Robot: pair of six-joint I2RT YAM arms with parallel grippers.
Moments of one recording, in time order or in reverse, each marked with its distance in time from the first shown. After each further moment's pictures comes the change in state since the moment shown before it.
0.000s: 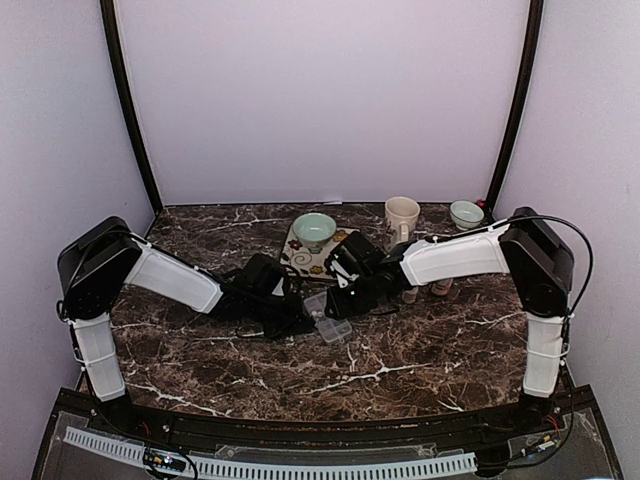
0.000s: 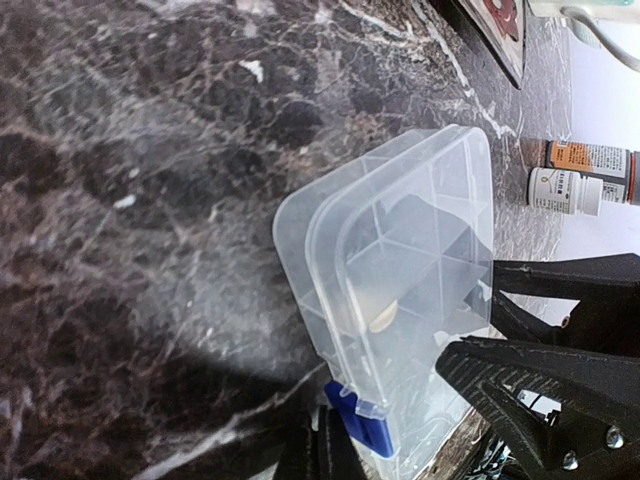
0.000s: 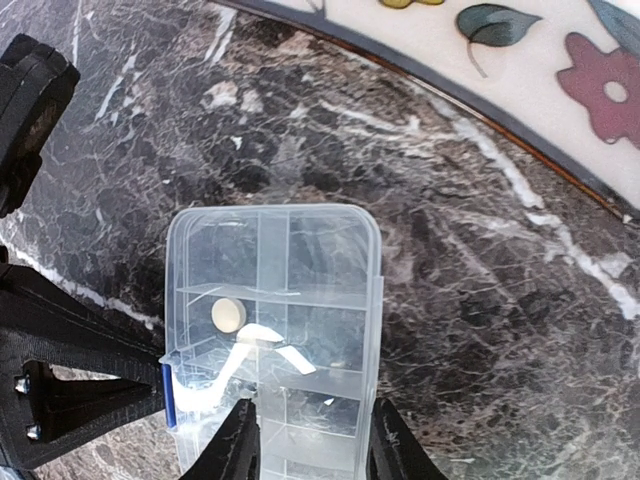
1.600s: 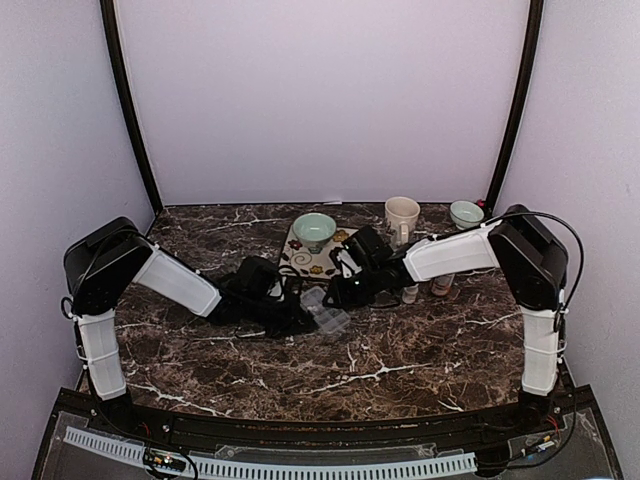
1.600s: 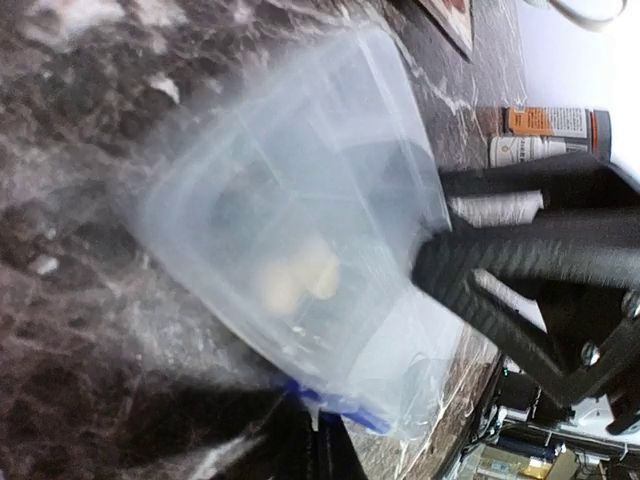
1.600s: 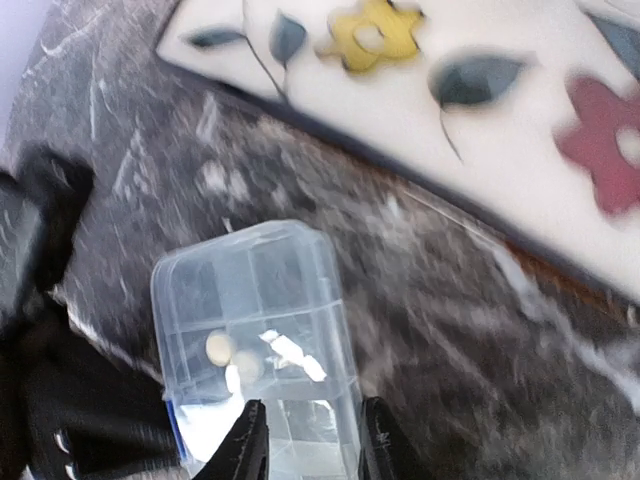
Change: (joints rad) left arm 0.039 0.060 -0.045 0.195 0.124 0.069; right arm -0.075 0.051 -0.023 0.148 -0.173 0.076
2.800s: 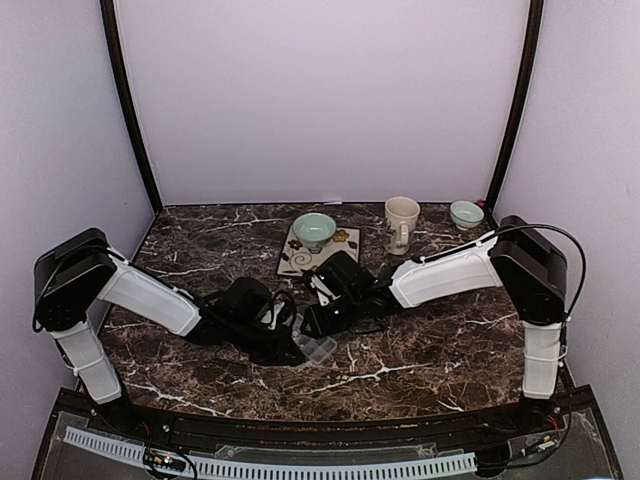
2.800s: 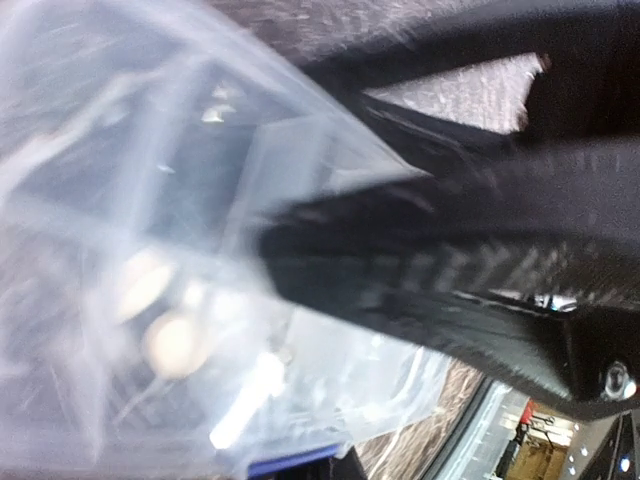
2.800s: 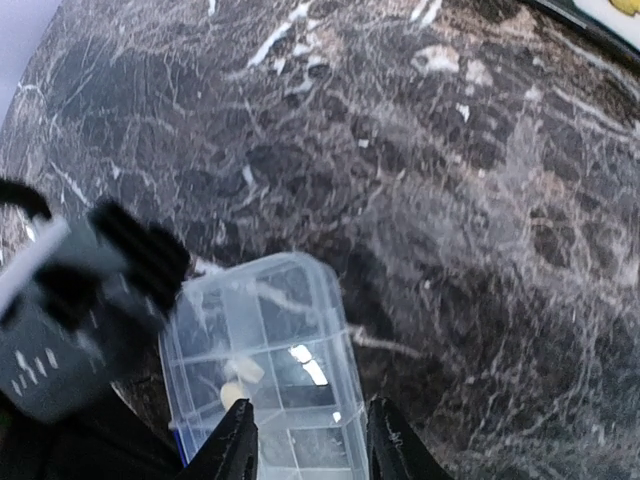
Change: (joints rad) left arm -0.093 -0.199 -0.176 -0.117 0.025 0.160; right arm 0.179 -0.035 -0.027 0.034 0.115 -0.030
